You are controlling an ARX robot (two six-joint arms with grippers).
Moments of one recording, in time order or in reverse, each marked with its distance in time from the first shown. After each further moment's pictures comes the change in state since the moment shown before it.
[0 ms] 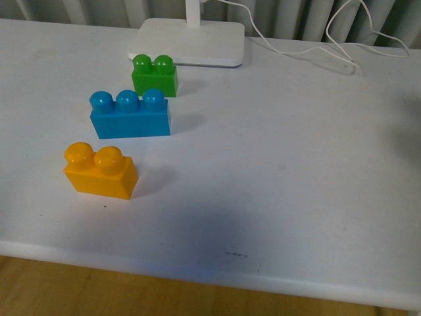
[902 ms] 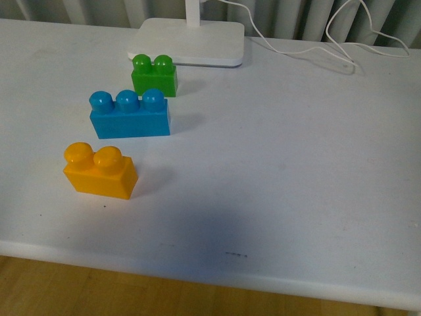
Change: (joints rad) left arm 0.000 0.000 0.000 0.000 0.000 0.000; right arm -0.194 0.345 0.252 -0.126 -0.013 -0.015
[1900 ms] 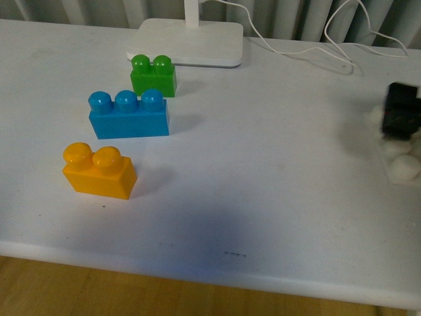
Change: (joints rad) left arm 0.000 0.000 0.000 0.000 0.000 0.000; right arm 0.438 -0.048 -0.178 0.156 0.051 0.478
